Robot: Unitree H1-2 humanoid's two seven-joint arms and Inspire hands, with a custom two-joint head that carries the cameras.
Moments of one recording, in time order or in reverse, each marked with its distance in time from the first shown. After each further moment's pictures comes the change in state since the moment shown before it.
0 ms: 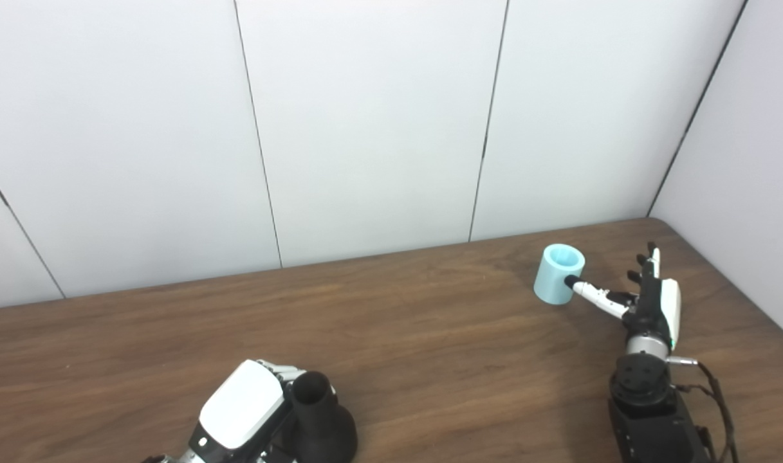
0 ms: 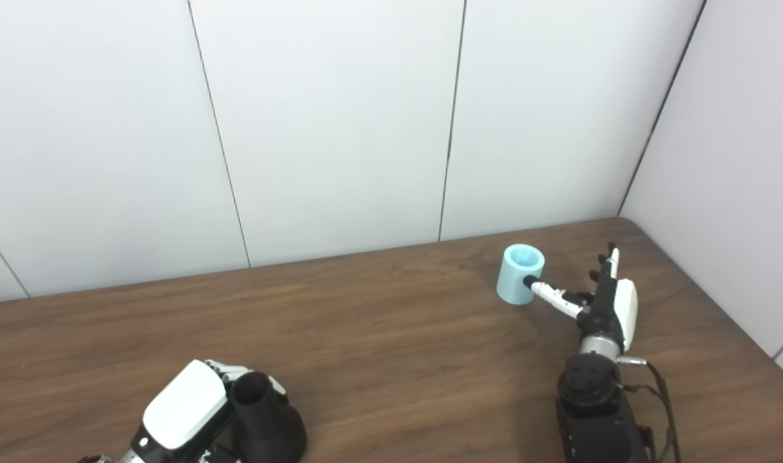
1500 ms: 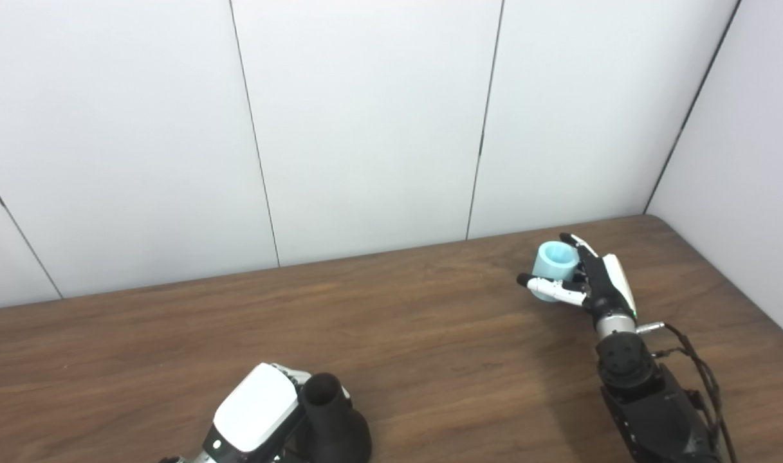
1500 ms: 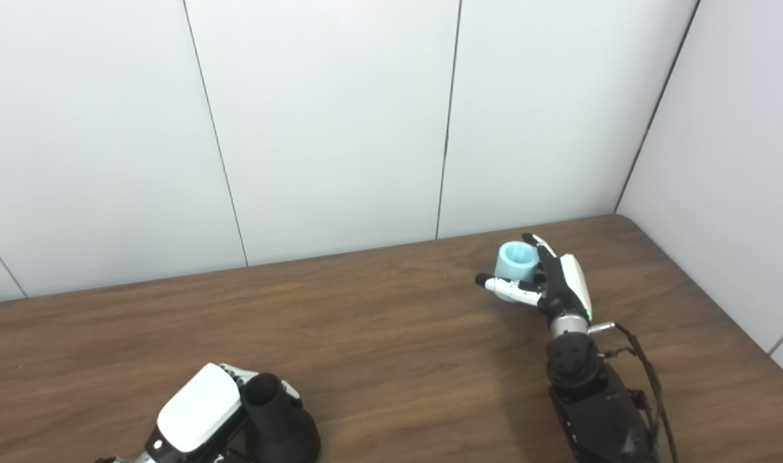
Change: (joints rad) left arm 0.017 -0.027 0.009 -0.023 0.016 0.000 -0.040; right arm -0.018 -0.091 0.238 -0.033 0.013 0.043 0.178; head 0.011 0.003
